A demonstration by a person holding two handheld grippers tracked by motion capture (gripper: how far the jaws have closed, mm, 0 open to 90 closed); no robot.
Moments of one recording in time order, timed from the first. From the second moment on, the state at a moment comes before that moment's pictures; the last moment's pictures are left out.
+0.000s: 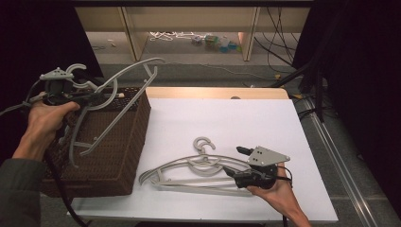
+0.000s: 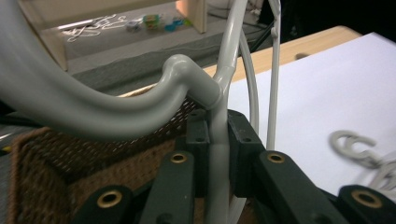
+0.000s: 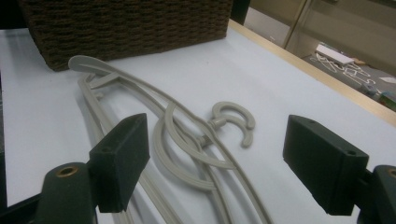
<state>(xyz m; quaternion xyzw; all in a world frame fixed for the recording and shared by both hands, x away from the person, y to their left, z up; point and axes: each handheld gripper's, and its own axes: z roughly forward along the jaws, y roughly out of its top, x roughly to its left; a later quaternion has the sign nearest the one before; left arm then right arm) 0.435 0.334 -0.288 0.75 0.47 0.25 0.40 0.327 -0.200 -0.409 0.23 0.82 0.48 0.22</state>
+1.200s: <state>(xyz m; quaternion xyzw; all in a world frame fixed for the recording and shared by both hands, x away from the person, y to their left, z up) 0.421 0.402 -0.365 0.77 0.50 0.25 0.31 0.332 -0.203 -0.417 0.24 0.82 0.47 0.21</state>
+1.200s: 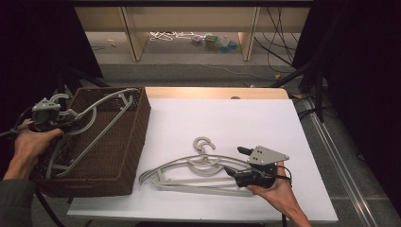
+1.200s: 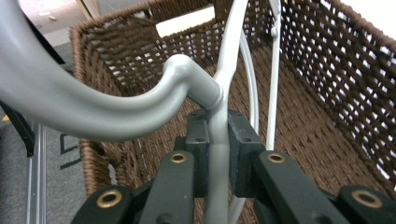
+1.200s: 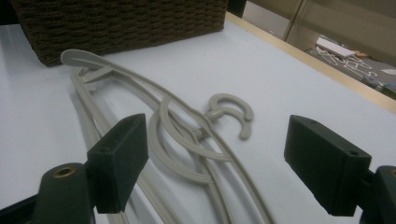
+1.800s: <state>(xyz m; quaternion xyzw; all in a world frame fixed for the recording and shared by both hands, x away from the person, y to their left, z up) 0.438 0.385 -0.397 0.78 0.52 0.22 0.27 0.333 -0.201 -0.419 0.24 0.82 0.47 0.21</state>
